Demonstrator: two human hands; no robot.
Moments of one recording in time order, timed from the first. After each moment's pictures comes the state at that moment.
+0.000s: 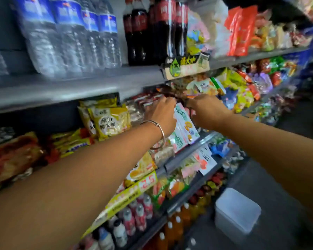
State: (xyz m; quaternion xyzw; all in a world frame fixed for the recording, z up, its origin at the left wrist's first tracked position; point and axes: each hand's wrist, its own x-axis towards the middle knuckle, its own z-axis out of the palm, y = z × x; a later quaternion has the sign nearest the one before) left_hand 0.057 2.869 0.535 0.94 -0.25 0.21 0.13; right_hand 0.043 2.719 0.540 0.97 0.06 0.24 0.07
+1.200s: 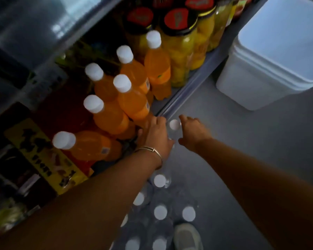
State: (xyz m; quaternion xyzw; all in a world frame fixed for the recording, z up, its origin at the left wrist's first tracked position) left_hand 0.161 2.725 -0.324 0.94 -0.15 -0.25 0.14; right_hand 0.142 2.604 -0.357 0.94 -0.12 -0.26 -0.19
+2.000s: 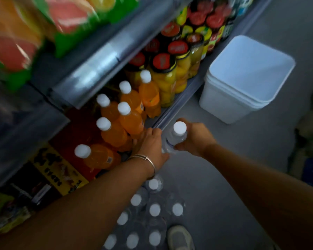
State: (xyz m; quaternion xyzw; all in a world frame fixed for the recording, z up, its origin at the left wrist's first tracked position) left_hand 0.145 2.726 -0.247 0.94 -0.22 -0.25 0.11; right_hand 0.113 2.580 -0.256 0.92 -0.15 -0.15 -0.33
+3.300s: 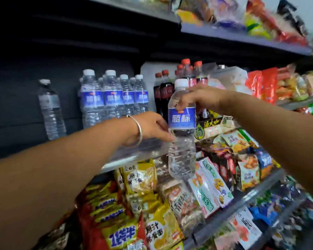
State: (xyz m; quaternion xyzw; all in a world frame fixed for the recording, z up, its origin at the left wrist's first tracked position) left_hand 0.049 2.939 0.699 0.93 -0.23 0.05 0.27; right_hand 0.064 2.761 0.728 0.86 0.23 0.13 -0.43
